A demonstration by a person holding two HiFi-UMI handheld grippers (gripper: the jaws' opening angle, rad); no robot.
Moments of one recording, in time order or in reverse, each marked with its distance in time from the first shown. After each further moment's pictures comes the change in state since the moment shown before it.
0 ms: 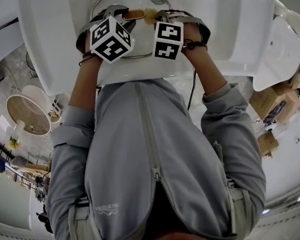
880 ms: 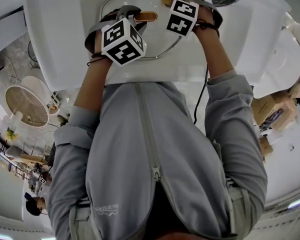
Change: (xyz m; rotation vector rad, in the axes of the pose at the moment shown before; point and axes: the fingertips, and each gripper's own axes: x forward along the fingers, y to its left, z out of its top) left arm -0.001 0.000 -0.007 -0.013 -0.001 -0.013; right arm 0.036 -0.081 -0.017 0.075 0.047 -0.040
